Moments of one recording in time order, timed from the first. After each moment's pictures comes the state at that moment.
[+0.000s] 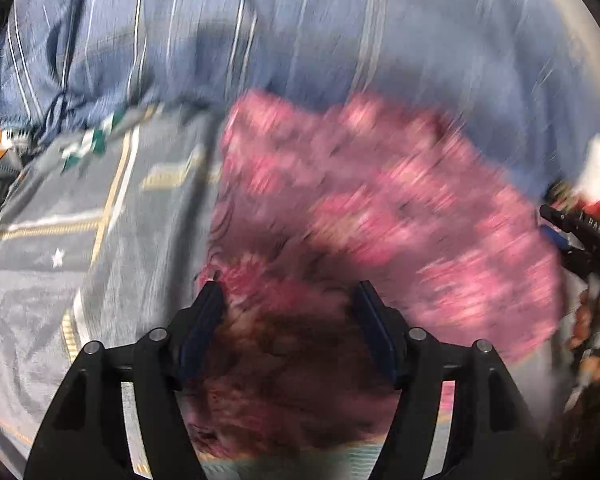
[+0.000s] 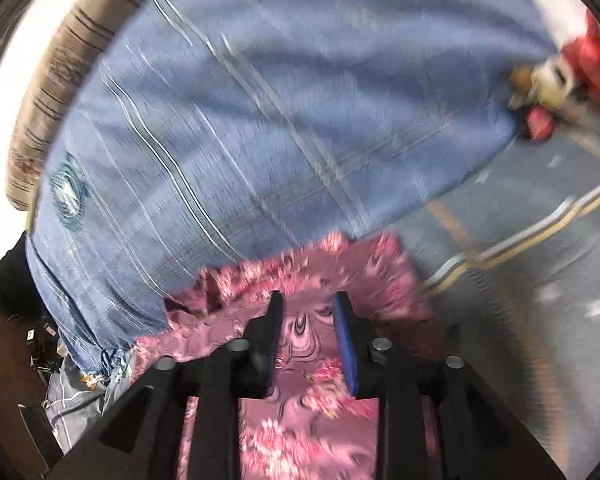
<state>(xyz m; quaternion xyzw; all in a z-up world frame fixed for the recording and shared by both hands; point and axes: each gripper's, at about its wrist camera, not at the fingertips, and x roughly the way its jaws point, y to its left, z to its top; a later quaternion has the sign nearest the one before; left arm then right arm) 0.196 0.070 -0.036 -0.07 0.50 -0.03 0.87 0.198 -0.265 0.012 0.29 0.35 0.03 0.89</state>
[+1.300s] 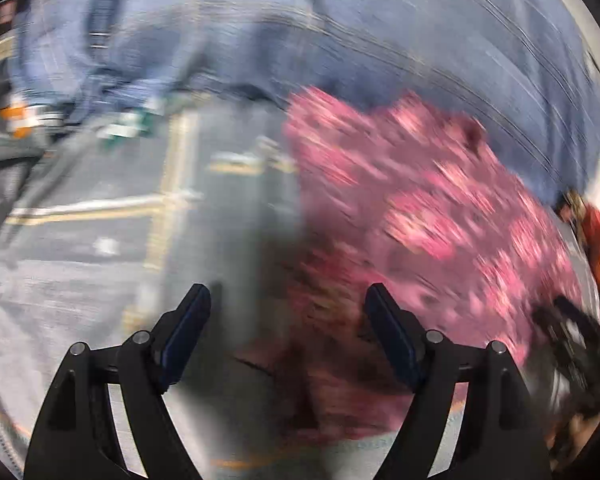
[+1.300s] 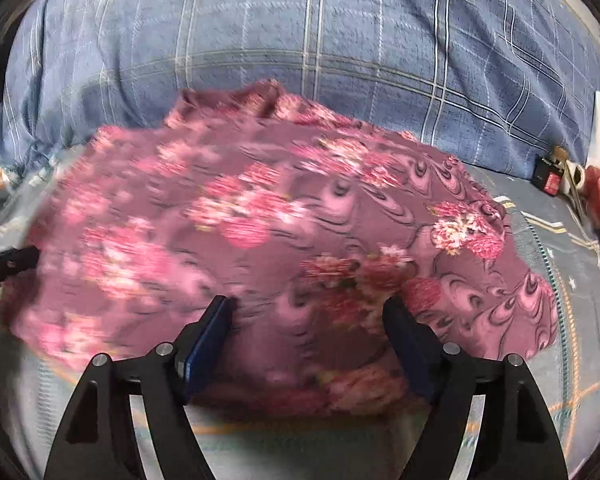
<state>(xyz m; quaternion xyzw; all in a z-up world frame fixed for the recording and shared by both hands) 0.185 0.134 -0.026 -0.09 0.49 0.00 0.87 0.139 -0.095 -0.029 -0.02 0.43 0.00 0.90</state>
